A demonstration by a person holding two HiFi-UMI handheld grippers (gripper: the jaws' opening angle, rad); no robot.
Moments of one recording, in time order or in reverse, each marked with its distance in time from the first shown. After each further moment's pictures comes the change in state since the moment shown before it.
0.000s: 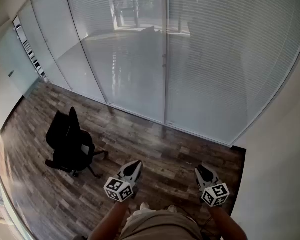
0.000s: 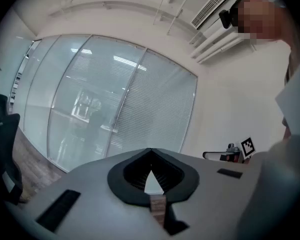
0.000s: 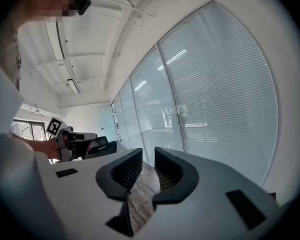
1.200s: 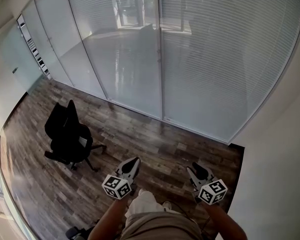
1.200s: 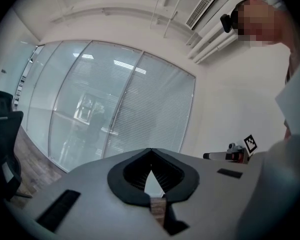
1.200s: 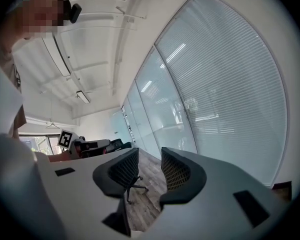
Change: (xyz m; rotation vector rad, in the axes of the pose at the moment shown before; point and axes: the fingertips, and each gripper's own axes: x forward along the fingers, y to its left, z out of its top) left arm 0.006 -0.085 -0.036 0.008 -0.040 0.036; right arm -0.070 -0.014 -0.014 0.105 0.006 0.159
